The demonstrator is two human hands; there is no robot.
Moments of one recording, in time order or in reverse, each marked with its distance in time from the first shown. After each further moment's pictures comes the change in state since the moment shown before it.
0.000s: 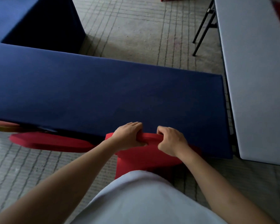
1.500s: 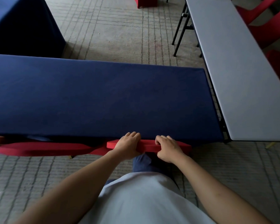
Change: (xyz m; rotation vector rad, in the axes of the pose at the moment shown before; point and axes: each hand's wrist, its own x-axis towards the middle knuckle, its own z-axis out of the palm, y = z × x) left_hand -0.034 -0.025 0.085 0.026 -0.058 0.021; right_hand -0.035 0.012 0.098 -0.017 -0.023 0.100
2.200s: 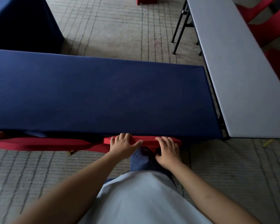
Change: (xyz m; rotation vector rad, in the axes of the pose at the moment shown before) left_hand -0.022 -0.003 0.024 -0.176 -0.042 -0.432; right_hand -0.021 0.013 0.055 -0.072 0.062 0.172
